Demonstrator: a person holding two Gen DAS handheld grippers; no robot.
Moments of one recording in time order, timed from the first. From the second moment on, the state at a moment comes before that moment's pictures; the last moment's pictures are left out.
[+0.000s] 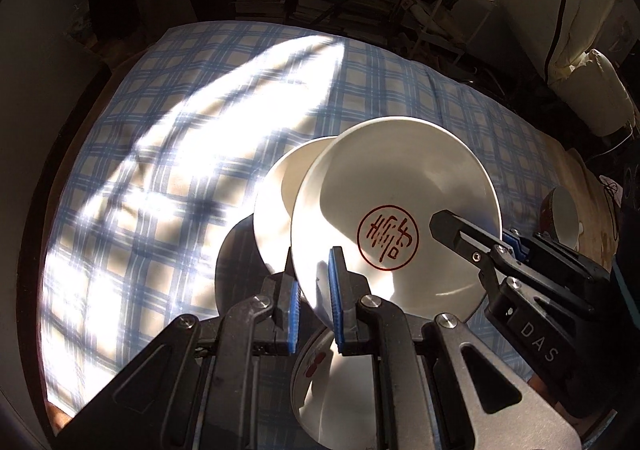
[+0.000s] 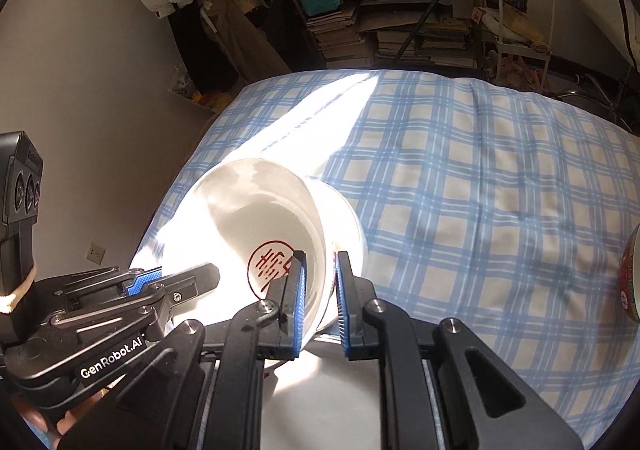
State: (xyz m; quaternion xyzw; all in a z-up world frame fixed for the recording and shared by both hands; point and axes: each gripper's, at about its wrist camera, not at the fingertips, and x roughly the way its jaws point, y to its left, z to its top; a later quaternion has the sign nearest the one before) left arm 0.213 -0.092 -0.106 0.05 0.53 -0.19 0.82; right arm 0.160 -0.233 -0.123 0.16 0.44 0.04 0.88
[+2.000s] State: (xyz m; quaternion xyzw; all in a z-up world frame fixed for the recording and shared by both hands) left arm 0.224 -0.097 -0.153 0.08 0.53 -0.18 0.83; right arm 0.180 -0.219 -0.152 0.11 0.46 0.03 0.88
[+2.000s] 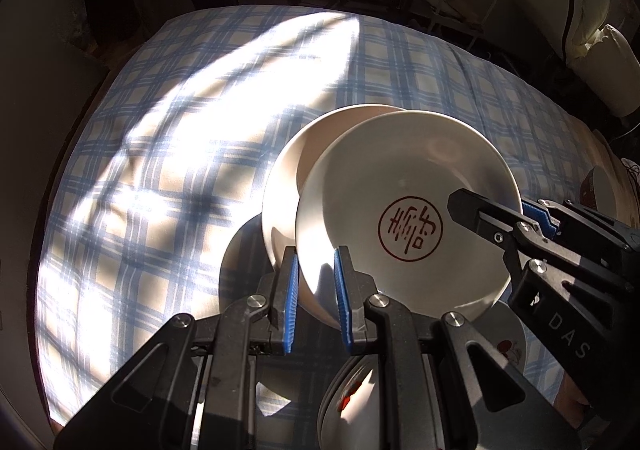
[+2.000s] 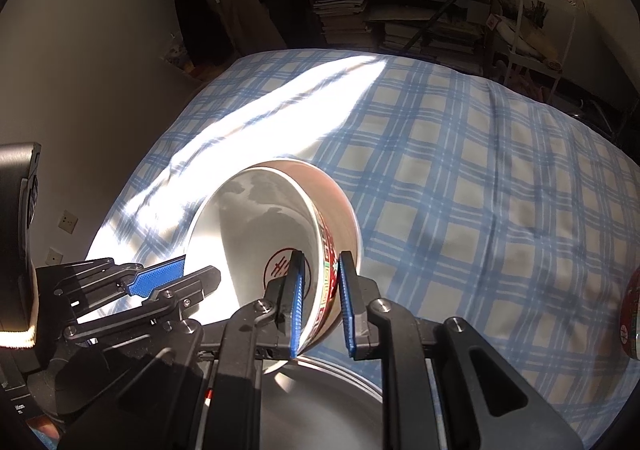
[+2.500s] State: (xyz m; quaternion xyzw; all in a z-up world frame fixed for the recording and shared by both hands) left arm 0.218 -0.090 -0.136 0.09 0.50 -0.16 0.85; right arm 0.164 -0.239 -0.133 0.13 0.45 0.01 0.88
